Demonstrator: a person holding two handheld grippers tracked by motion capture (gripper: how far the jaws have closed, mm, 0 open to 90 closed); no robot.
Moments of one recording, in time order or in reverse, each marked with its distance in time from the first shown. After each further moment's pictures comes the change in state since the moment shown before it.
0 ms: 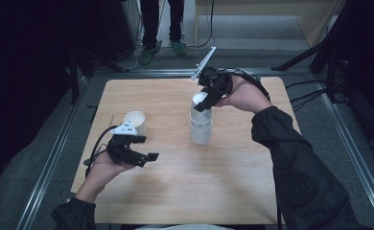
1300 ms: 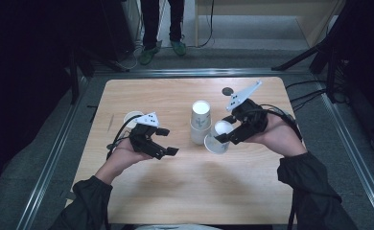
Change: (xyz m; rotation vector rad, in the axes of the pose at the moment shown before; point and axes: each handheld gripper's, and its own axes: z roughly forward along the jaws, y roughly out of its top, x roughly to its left) left arm -0.003 0.042 0.045 -0.005 -0.194 0.128; right arm 0.066 -0.101 -0.028 -0.166 0.055 0.094
